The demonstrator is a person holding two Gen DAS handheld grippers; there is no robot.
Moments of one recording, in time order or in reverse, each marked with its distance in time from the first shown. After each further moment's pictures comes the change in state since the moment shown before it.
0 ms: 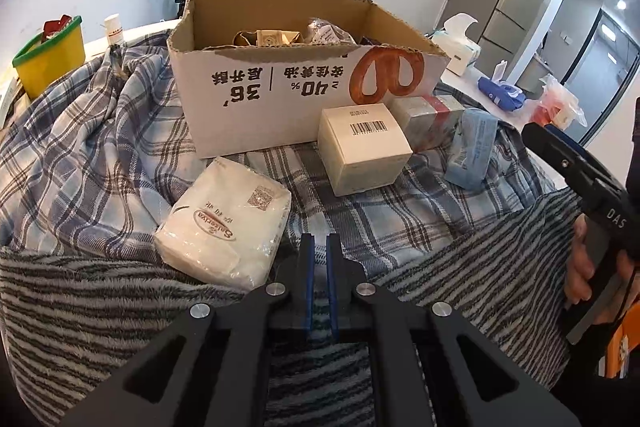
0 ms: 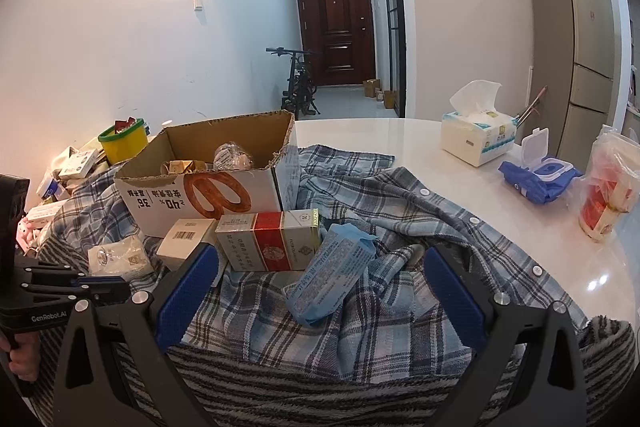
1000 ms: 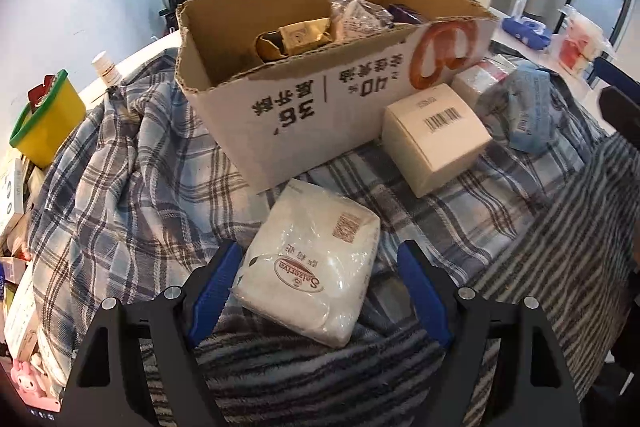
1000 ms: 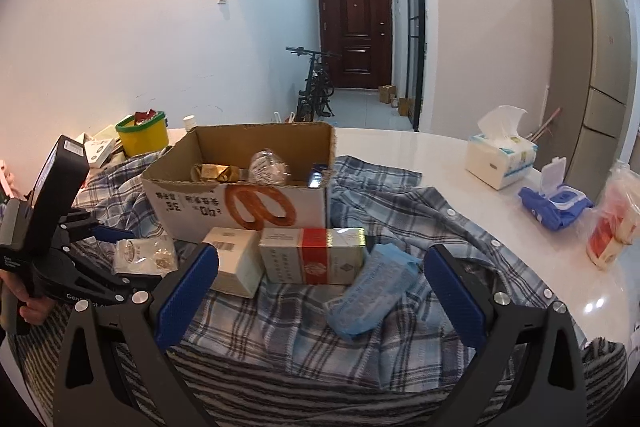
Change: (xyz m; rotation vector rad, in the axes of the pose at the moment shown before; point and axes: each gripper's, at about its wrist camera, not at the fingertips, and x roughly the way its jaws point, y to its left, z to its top) left arm 0.023 0.024 0.035 0.240 0.133 0.146; right arm -0.003 0.039 0.014 -0.081 0.001 0.033
